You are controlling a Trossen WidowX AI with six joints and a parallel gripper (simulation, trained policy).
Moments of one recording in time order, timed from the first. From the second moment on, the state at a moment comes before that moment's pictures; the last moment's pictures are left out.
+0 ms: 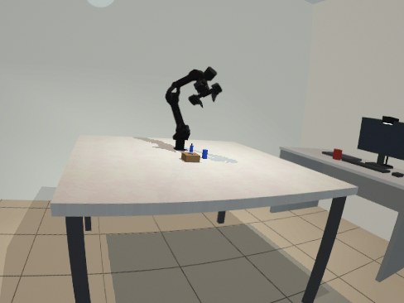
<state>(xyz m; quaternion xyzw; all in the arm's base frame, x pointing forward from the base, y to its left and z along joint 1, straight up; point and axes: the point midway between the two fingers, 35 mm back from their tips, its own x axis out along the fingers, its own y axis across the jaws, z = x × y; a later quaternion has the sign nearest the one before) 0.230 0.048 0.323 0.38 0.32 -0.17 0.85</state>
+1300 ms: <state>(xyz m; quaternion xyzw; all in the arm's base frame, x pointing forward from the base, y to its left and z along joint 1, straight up) 0.257 0.084 0.248 0.38 0.48 -0.24 0.75</state>
